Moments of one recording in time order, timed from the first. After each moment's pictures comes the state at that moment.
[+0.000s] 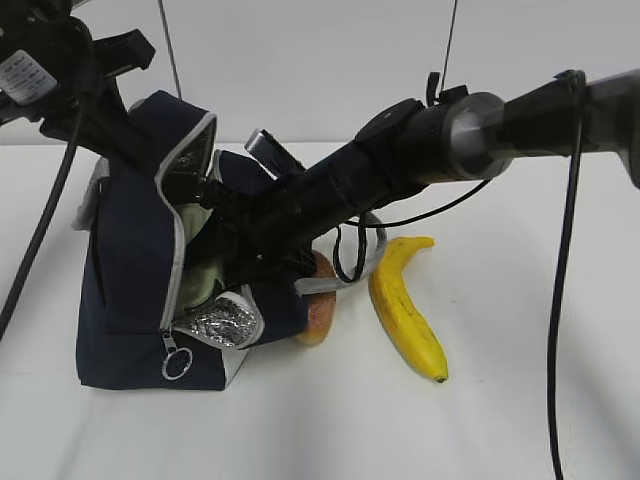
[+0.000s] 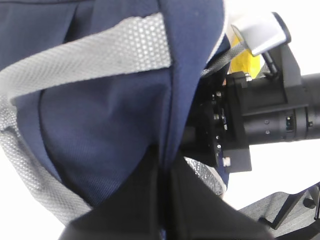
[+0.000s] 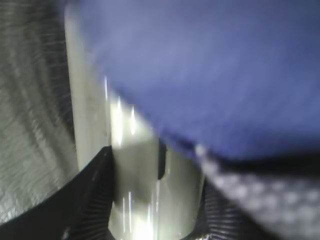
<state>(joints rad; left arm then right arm) -0.19 1.70 -1.54 -0.38 1.18 0.03 0.46 2.27 -1.63 1.24 0.88 -0.49</state>
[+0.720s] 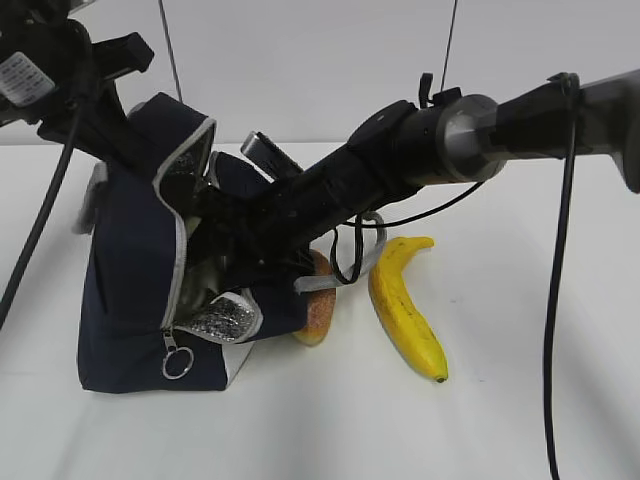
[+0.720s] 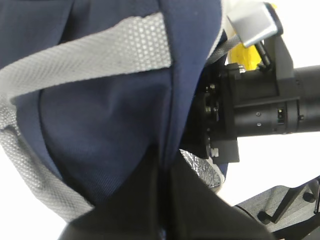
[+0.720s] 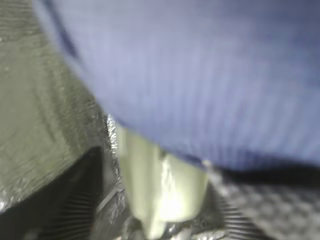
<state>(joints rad) -0.19 1.70 -1.54 -0.38 1.20 0.04 0.46 2.28 -1.63 1.20 0.83 -0.48</state>
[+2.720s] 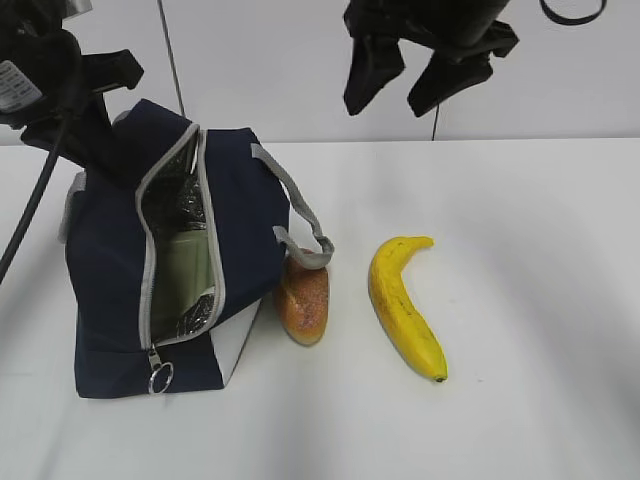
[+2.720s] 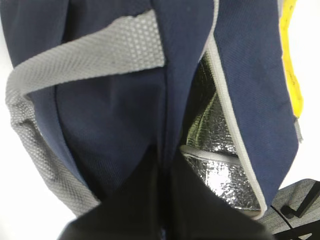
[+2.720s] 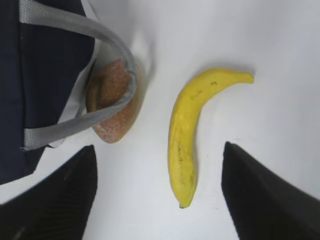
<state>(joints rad) -0.19 1.70 -1.54 -0.31 1.23 0.05 0.32 1.89 -1.91 0.31 1.24 -0.06</state>
